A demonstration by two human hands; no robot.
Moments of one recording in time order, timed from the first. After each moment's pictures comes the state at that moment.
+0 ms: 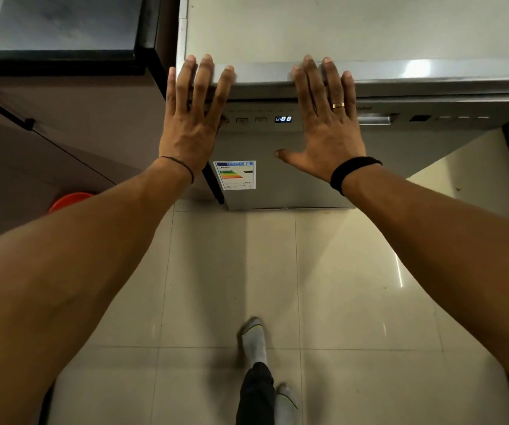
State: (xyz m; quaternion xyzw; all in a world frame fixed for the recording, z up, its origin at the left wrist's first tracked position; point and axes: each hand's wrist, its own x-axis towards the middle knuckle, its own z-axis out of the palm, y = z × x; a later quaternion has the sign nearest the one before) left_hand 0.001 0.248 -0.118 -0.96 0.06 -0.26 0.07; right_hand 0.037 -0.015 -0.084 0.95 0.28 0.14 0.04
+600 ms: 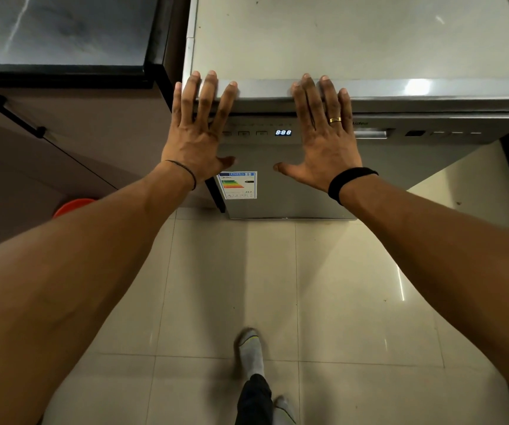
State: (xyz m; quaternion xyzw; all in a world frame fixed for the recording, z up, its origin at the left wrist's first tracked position) left_hand -0.011 0.244 -0.095 -0.99 0.06 -0.12 0.06; right_hand 0.036 -0.015 -0.082 0.95 0.28 0.14 0.04
